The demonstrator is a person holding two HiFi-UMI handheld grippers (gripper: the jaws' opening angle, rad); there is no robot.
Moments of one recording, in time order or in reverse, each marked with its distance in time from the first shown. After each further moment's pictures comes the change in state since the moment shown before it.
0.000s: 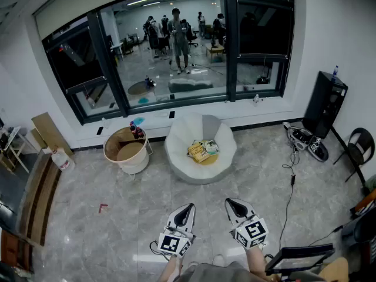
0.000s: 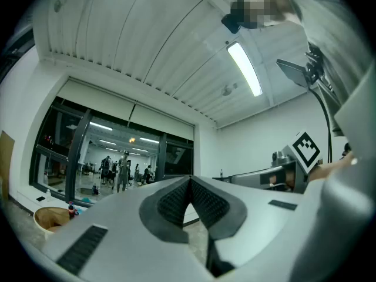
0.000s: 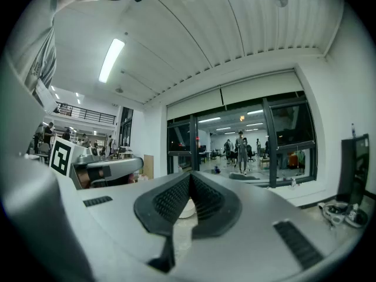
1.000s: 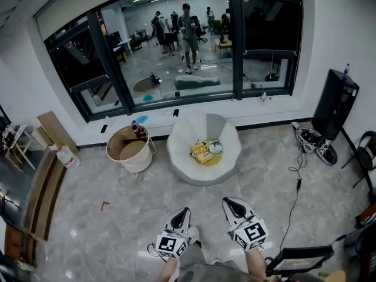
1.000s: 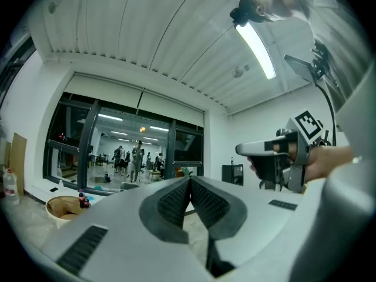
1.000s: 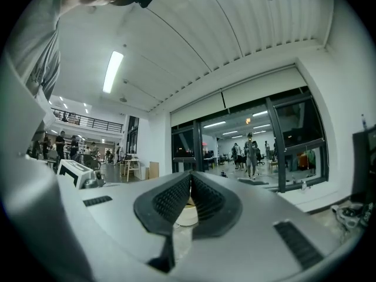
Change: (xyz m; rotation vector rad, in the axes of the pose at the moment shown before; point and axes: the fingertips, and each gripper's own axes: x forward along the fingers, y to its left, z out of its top) left arm 0.054 0.008 -0.076 -0.009 0.124 0.117; right arm 0.025 -0.070 0.008 0.023 -0.065 0.089
